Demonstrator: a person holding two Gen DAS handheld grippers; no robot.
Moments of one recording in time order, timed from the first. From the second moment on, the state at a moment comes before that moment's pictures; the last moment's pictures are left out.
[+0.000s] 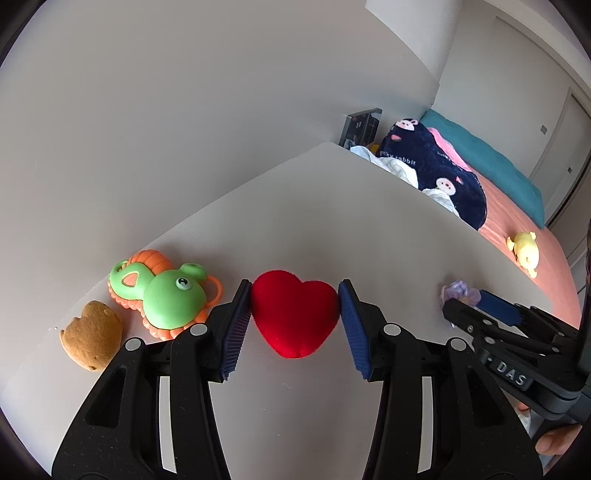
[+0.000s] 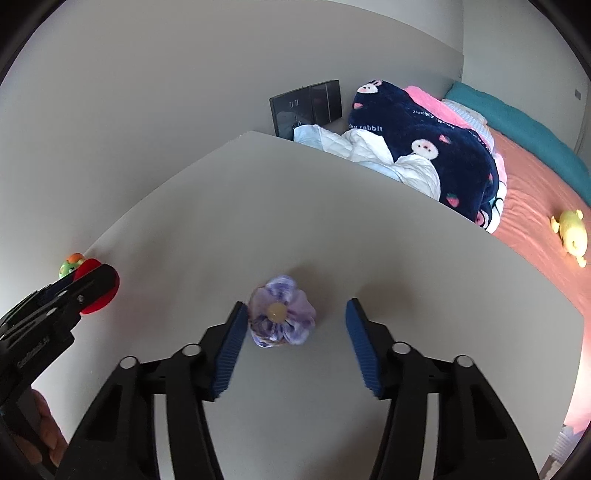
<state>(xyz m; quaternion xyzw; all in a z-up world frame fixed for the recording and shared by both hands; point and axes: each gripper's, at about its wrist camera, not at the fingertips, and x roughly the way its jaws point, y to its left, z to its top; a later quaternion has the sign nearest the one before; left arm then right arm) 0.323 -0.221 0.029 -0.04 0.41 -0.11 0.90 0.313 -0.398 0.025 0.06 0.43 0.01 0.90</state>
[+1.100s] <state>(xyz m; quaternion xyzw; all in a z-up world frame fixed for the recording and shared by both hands) 0.213 -0.333 0.045 0.02 0.42 -0.23 0.88 0.120 -0.547 0.094 0.13 0.38 -0.06 0.91</state>
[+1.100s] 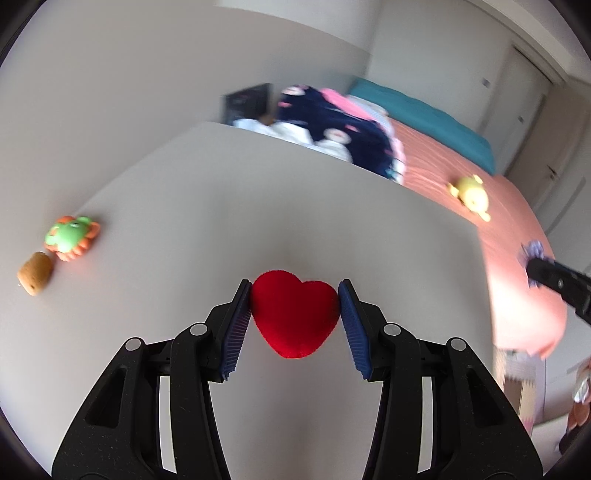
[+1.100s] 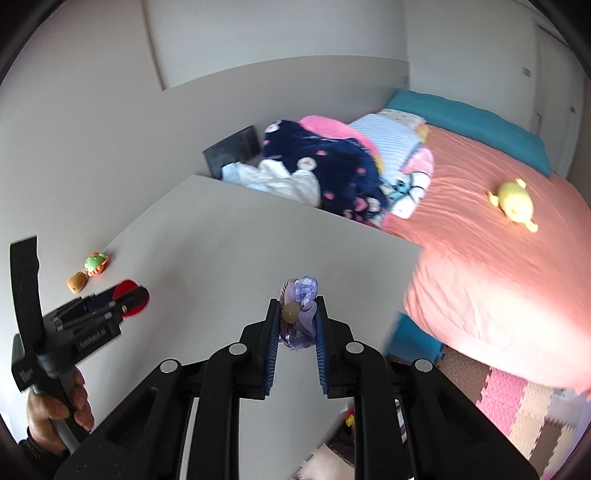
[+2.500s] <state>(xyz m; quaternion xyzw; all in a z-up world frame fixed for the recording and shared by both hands) 0.022 -0.572 -0.002 0.21 0.43 -0.37 0.80 -0.086 -0.726 0.028 0.31 0.34 -0.18 0.87</state>
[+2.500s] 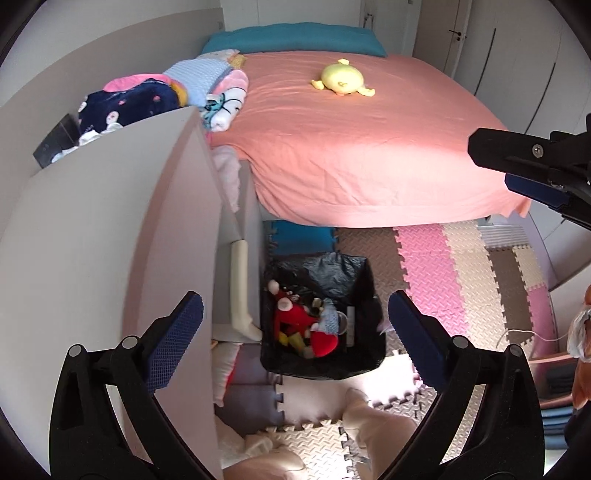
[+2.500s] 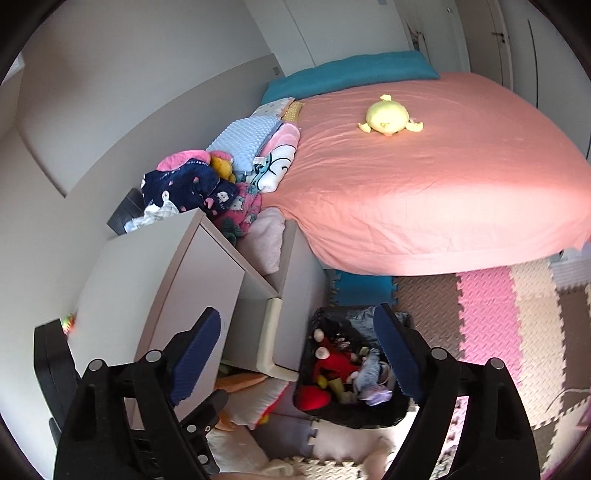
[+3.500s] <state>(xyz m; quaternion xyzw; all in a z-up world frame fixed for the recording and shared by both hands) 0.100 -0.367 0.045 0.06 0.42 -0.25 0.87 0.015 -0.576 0.076 0.25 0.32 -0.06 0.91</state>
